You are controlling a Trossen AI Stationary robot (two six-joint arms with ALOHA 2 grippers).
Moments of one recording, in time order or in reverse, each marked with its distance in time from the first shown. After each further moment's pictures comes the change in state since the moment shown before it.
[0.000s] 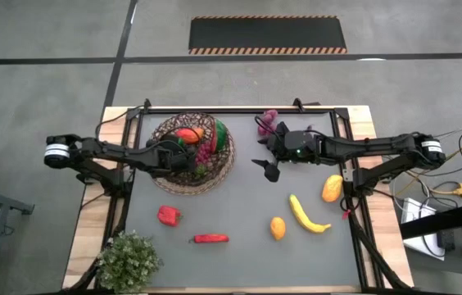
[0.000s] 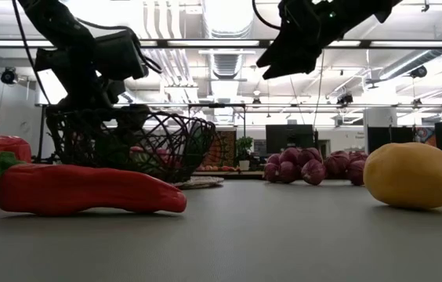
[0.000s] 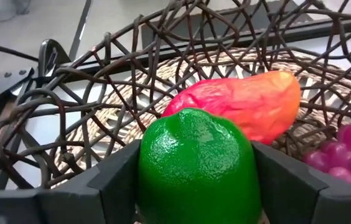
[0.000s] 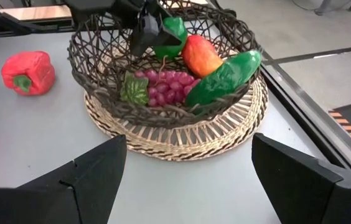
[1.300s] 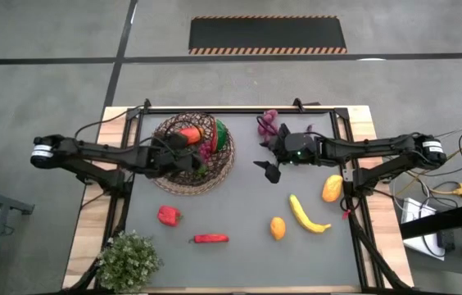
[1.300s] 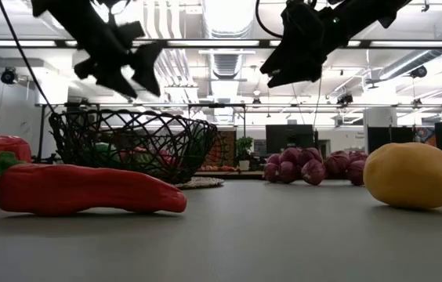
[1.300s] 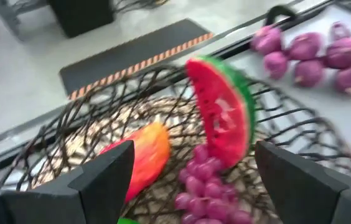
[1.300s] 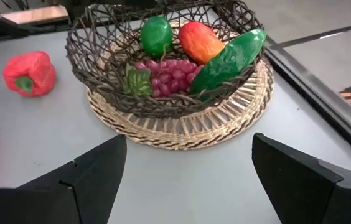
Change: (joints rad) left arm -0.145 -0.172 0.177 0.027 0.092 0.441; right arm 0.001 -0.010 -0.044 0.010 -0.009 0.098
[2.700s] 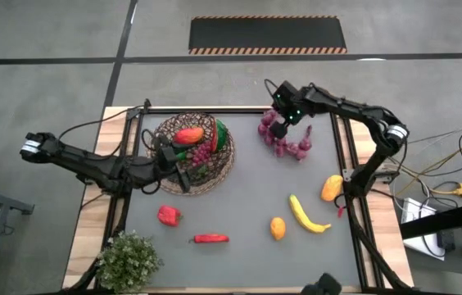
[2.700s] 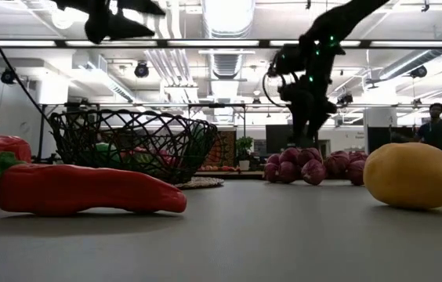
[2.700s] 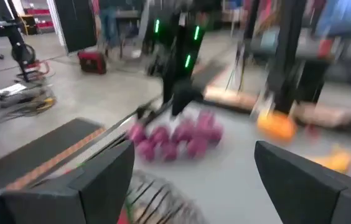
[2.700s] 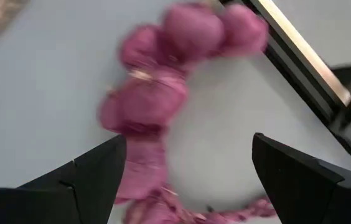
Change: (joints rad) left arm -0.227 -0.244 -0.167 0.616 0.129 0.510; right arm -0.588 0.397 0.467 -0.782 -0.149 -0.107
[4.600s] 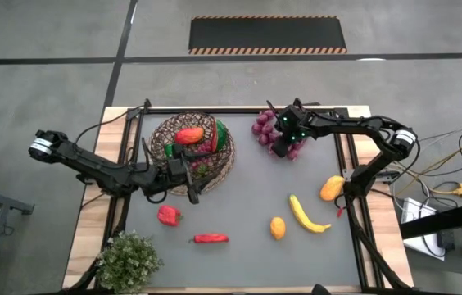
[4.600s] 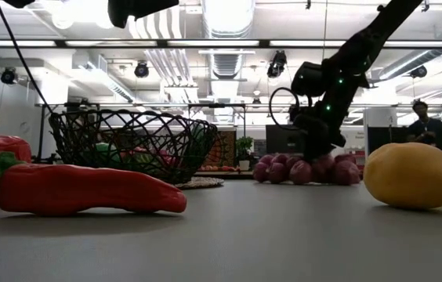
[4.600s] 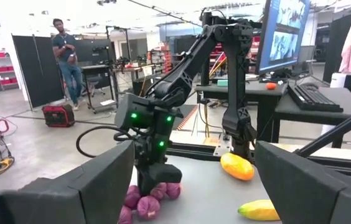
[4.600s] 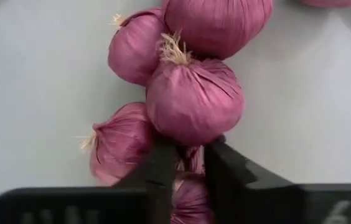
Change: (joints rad) left arm -0.058 0.184 -0.008 0.448 0.090 0.233; right arm 0.047 -0.087 -0.461 0.522 -0.093 -0.008
